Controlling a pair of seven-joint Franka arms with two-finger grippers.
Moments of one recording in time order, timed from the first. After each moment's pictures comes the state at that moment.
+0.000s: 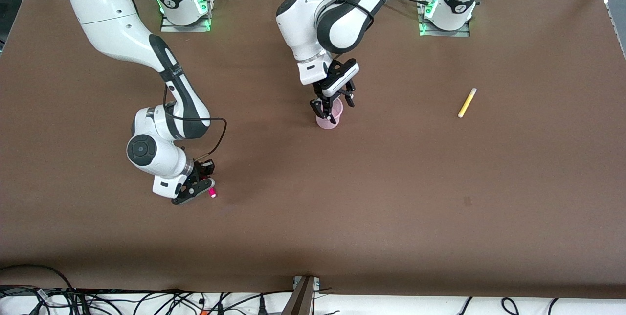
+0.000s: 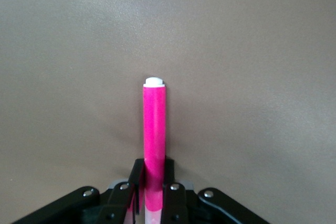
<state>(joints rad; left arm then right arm) -0.87 0.51 -0.05 -1.67 0.73 1.98 -2.14 0.20 0.77 0.03 -1.60 0.03 2.38 -0.33</state>
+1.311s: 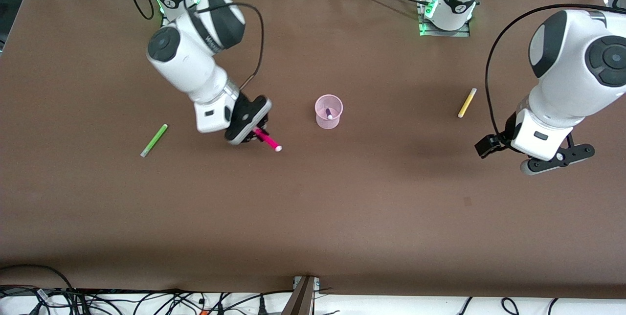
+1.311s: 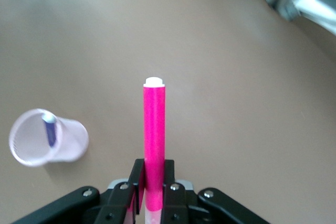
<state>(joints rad) -0.10 0.28 -0.04 -1.55 0.11 1.84 -0.39 0.21 0.33 0.39 -1.82 0.14 2.51 -0.43</state>
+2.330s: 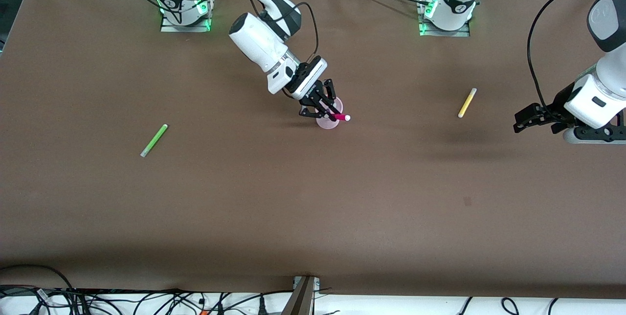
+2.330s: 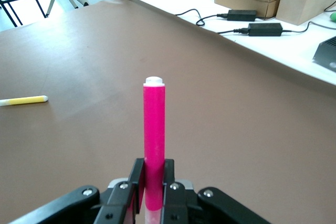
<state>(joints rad) 0.08 0.09 -0.06 -1.76 0.01 1.92 0.03 0.33 0.64 0.59 -2.01 0.14 3.51 -0.42</state>
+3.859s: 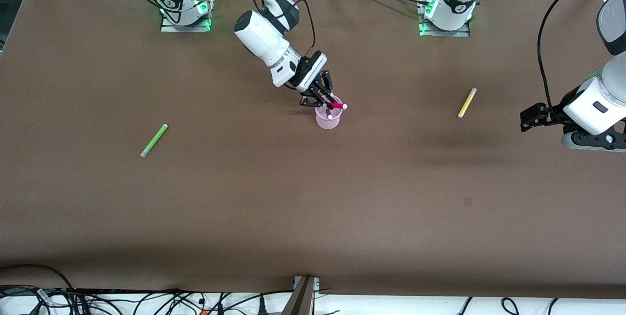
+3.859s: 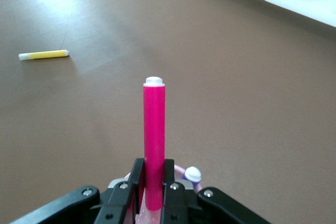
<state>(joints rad) 0.06 0.19 -0.07 -1.55 0.06 1.73 0.05 0.35 0.63 0.59 -2.13 0.14 3.52 -0.42</state>
